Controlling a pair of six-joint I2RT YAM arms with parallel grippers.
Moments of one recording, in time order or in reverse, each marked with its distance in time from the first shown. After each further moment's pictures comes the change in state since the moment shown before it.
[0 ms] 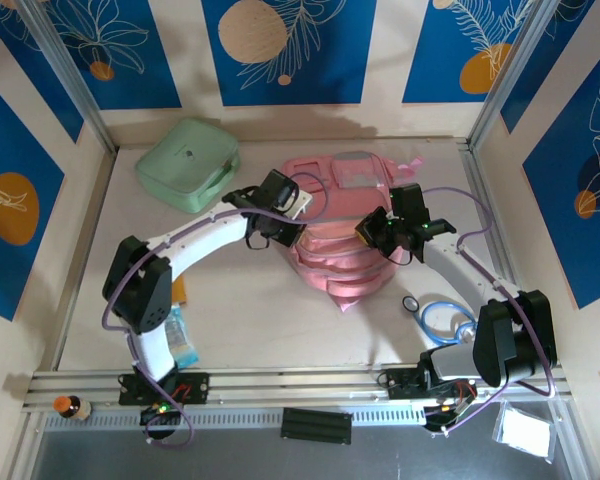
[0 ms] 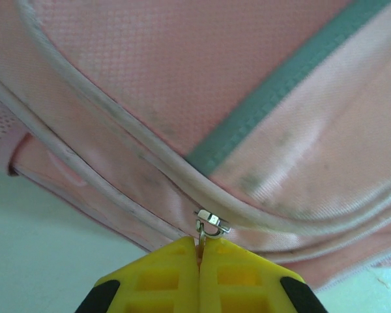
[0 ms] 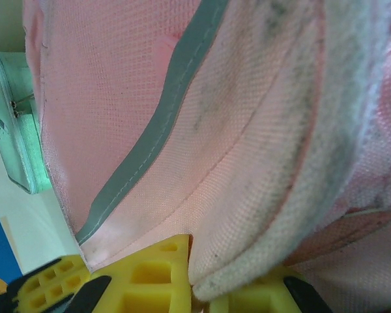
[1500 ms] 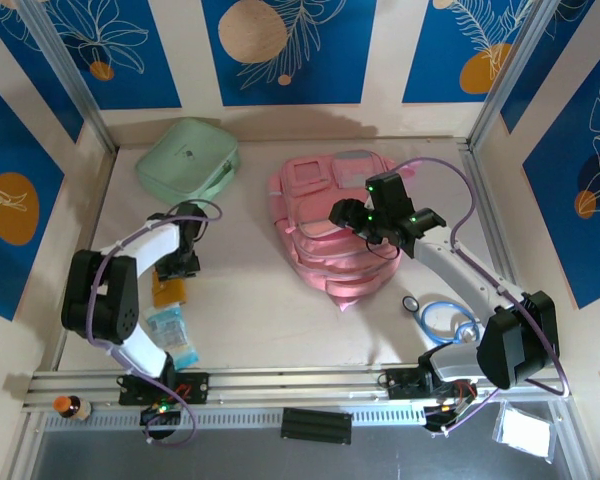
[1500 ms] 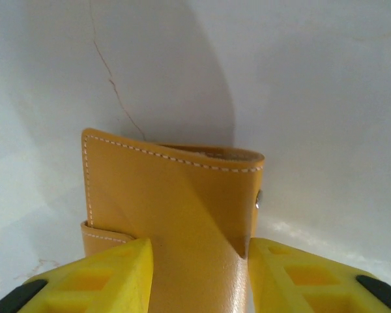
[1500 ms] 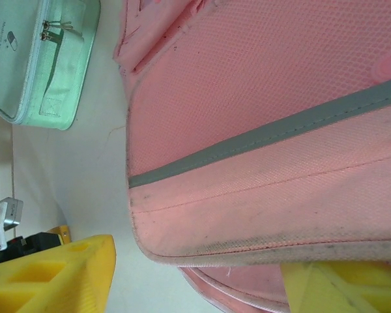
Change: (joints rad) left arm 0.481 -0.174 -0.483 -0.229 -0.496 -0.396; right arm 0.179 -0.002 0.163 -0.092 0.148 -0.310
